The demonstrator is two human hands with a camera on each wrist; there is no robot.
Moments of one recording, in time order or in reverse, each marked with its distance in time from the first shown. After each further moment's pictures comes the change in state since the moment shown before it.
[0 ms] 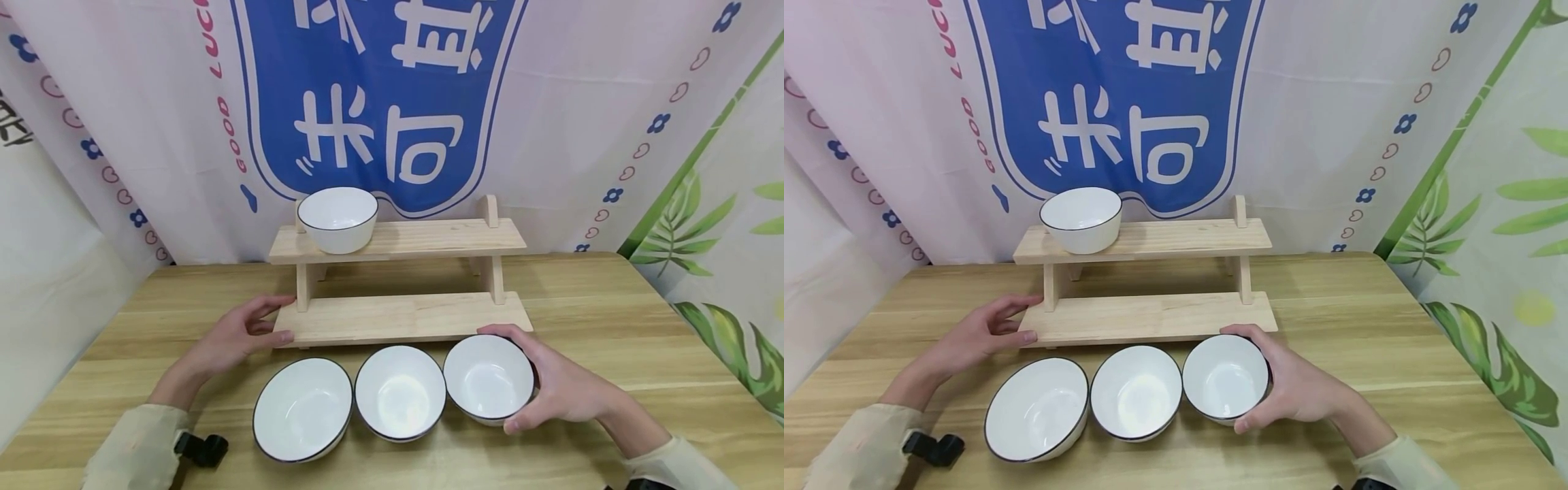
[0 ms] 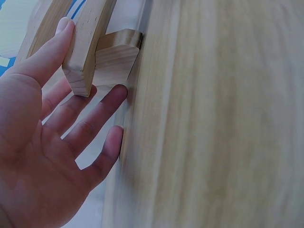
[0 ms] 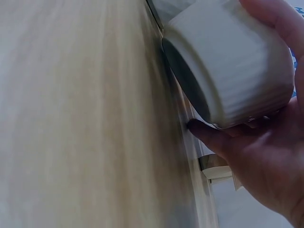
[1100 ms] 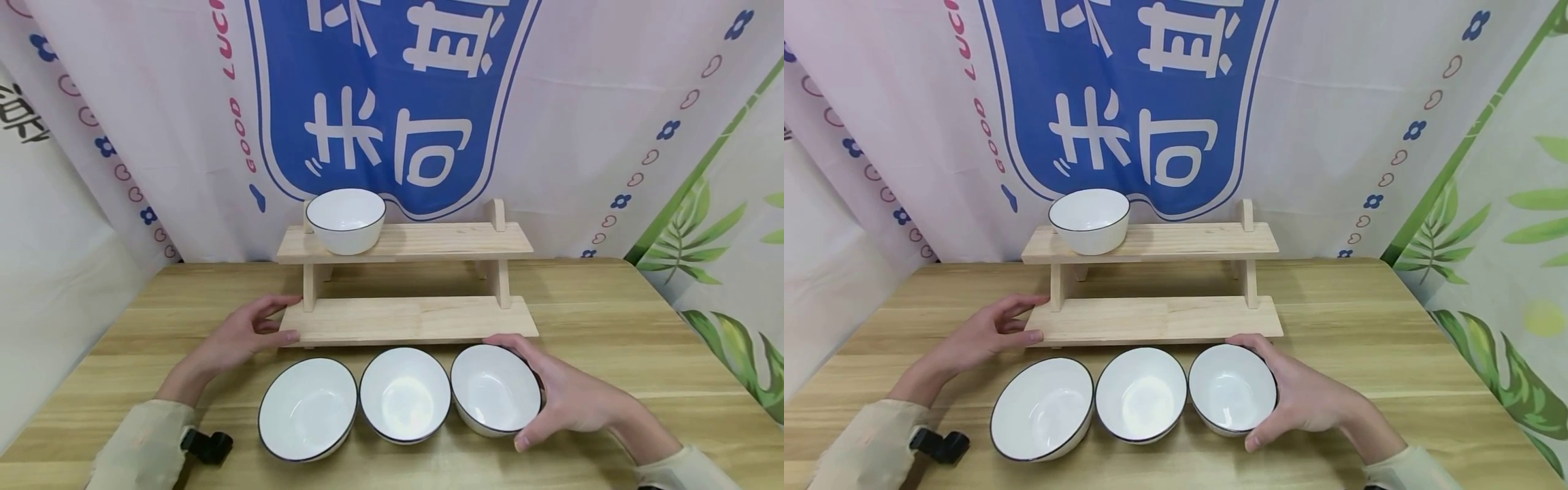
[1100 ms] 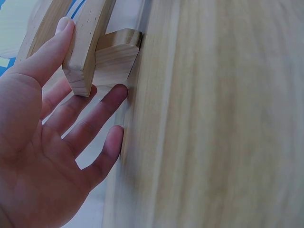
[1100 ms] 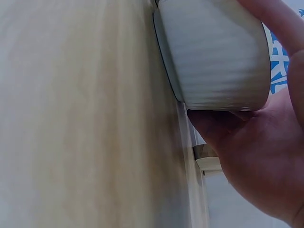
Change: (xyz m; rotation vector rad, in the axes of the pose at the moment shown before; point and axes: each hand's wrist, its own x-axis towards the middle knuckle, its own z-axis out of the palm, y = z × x) left_hand 0.000 -0.003 -0.001 -0.011 -0.002 0.034; right_hand -0.005 -0.003 -0.001 -0.054 -0.061 0.031
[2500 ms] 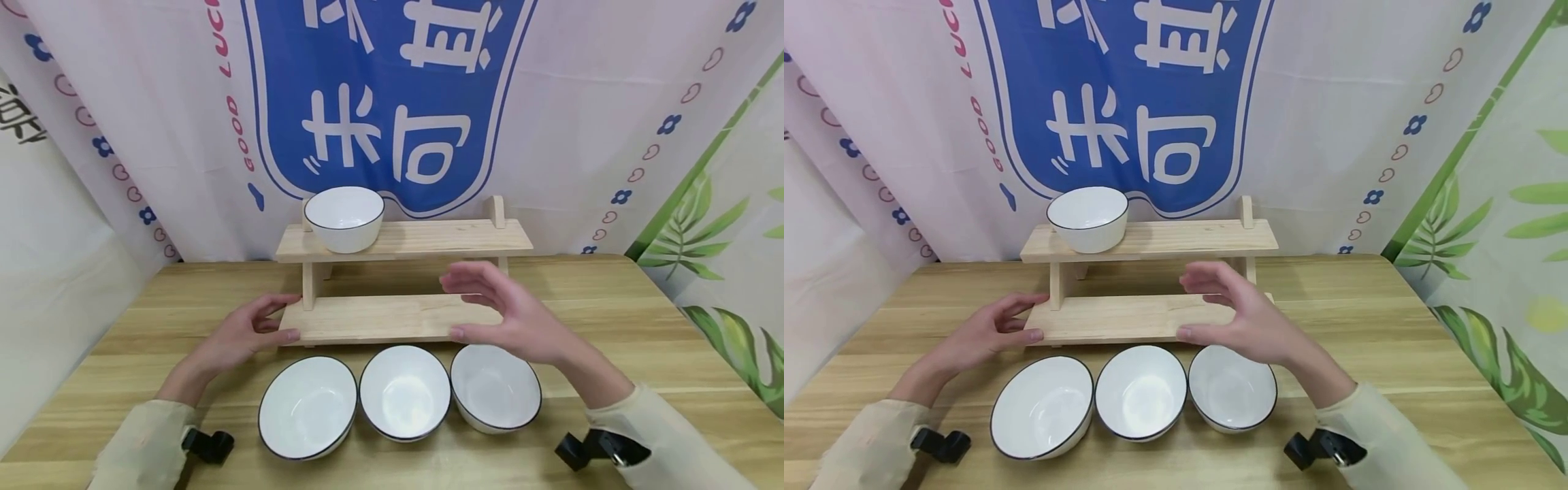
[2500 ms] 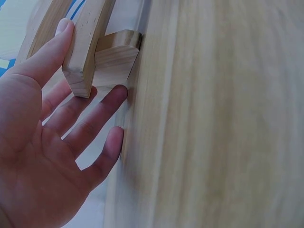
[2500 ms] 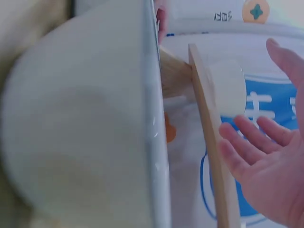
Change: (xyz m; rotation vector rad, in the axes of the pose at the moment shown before) left_hand -0.001 0.003 0.002 0.010 0.018 -0.003; right_hand 0.080 -0.068 -0.006 -0.069 0.235 -0.123
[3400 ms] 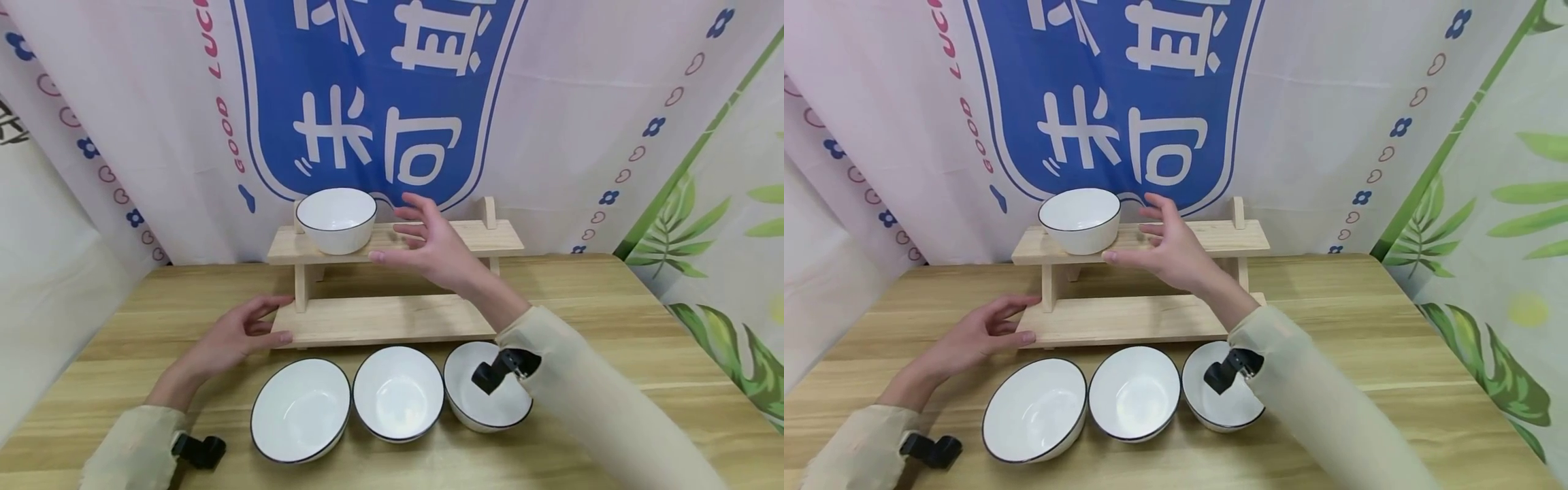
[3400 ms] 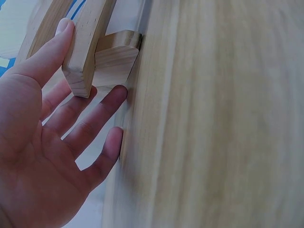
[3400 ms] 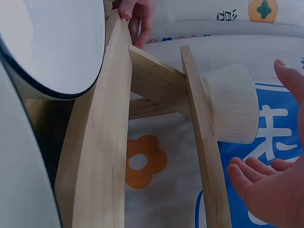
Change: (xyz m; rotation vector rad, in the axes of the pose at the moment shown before) left_hand 0.001 -0.001 -0.001 0.008 -0.007 -0.011; right_hand 0.111 -0.025 0.022 0.141 0.153 0.202
